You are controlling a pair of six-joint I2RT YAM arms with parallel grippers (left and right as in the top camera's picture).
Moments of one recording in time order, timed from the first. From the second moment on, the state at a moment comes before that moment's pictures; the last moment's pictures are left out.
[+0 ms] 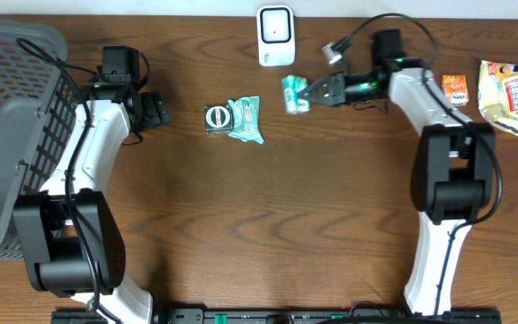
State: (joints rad) left arm 0.04 1.80 1.36 -0.76 -0.19 -0.32; right arm 0.07 2.28 1.75 -0.69 -1.26 -0.08
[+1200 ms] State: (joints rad) left arm 0.04 1.80 1.36 -0.76 -0.19 -0.32; right arm 0.00 2.28 1.75 -0.69 -1.53 -0.15
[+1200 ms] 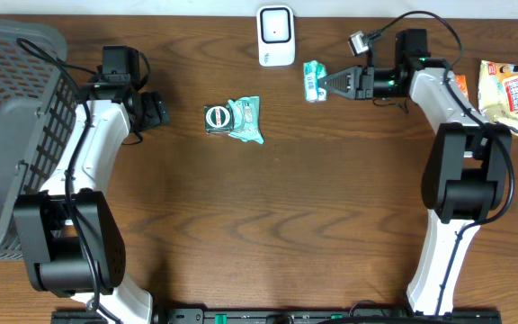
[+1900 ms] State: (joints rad) left arm 0.04 1.80 1.36 -0.76 -0.19 -0.32; right arm 0.20 2.28 1.86 -0.80 -0.56 0.00
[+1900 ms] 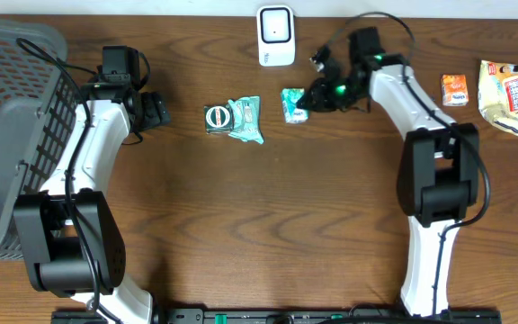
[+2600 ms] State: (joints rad) left arm 0.04 1.80 1.36 -0.76 -0.19 -0.32; right arm 0.46 2.27 1.98 -0.05 0.32 -0.78
